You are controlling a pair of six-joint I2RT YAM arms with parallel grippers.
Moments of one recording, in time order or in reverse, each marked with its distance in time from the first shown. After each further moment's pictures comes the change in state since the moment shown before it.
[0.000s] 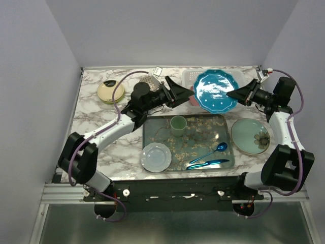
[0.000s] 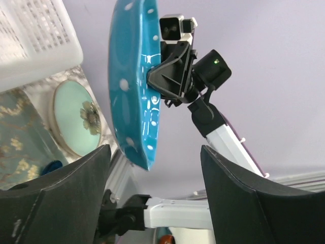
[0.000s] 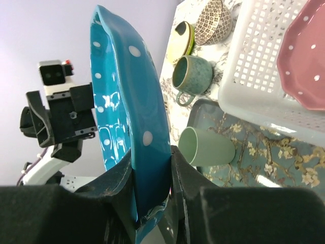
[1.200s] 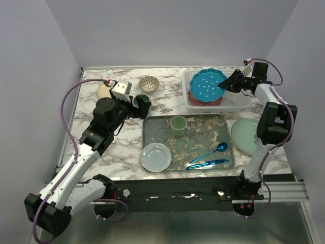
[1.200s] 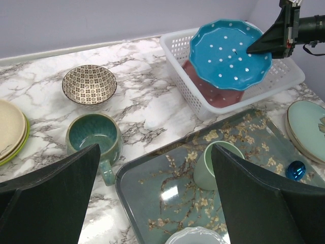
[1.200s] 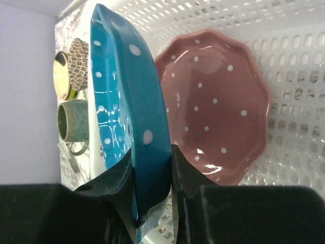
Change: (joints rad) left arm 0.135 -0.577 -0.185 -0.580 -0.436 1.035; right arm 0.135 0.602 0.505 -0.241 0.412 -0.348
